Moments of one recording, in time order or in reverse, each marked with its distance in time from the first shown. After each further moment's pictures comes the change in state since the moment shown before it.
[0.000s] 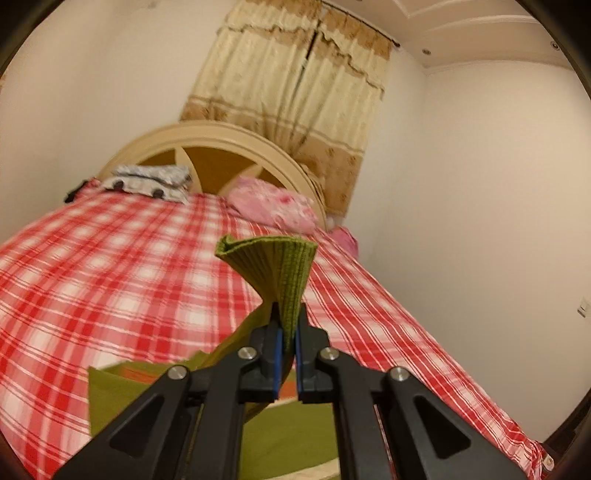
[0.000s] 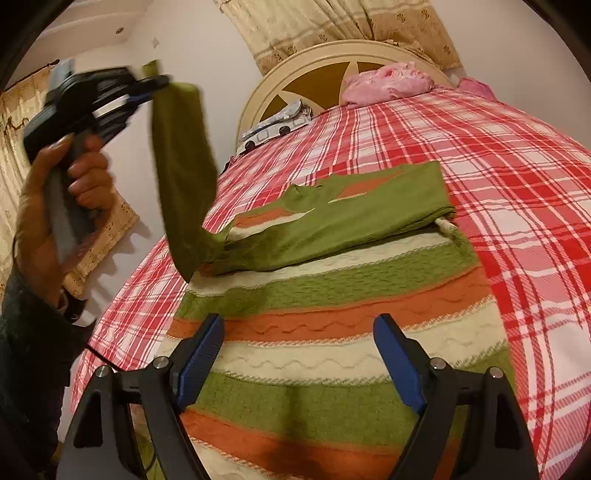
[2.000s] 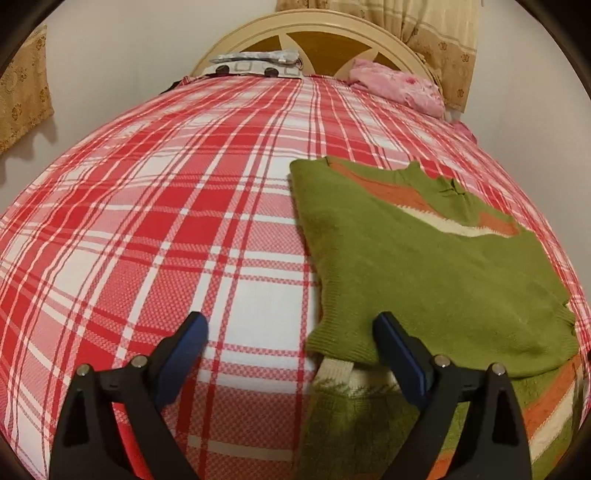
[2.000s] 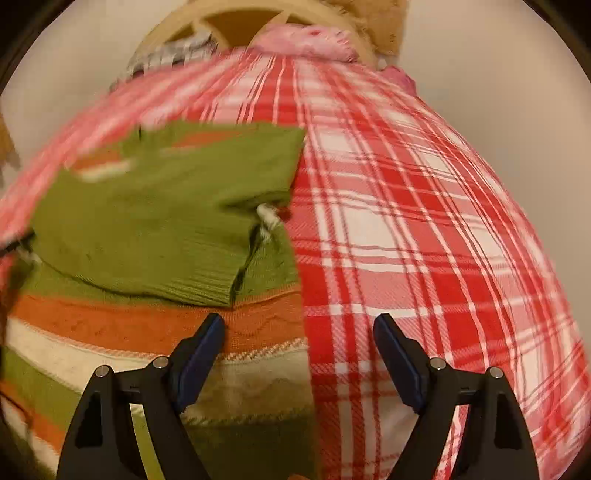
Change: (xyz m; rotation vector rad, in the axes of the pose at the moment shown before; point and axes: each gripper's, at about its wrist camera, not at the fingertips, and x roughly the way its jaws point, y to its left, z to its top) left arm 0.010 0.178 -0.153 -0.044 0.398 0.436; right arm 0.022 -0.071 0.047 -0.070 0.180 -0.493
